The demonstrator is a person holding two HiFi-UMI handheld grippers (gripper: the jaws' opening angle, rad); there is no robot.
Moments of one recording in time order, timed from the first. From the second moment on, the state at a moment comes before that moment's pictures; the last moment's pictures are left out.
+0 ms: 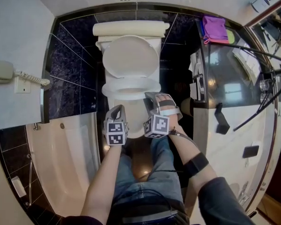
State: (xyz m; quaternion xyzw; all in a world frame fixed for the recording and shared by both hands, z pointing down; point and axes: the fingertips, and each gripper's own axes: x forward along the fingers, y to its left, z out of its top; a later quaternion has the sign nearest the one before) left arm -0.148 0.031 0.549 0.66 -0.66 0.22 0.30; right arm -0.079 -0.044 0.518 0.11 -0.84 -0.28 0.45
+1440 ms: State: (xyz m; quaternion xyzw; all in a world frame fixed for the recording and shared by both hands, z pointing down) left arm -0.083 0.202 0.748 0.67 -0.60 0.26 0.37; right arm 0.023 0.104 0.674 0.17 -0.82 -0.18 0.52
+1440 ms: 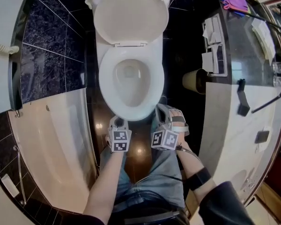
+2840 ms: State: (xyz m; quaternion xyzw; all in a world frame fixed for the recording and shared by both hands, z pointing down) left arm -0.102 0.178 0.696 0.67 -0.59 0.28 0.35; right arm 0.023 0.068 0.639 0.28 -0.84 -0.05 0.47
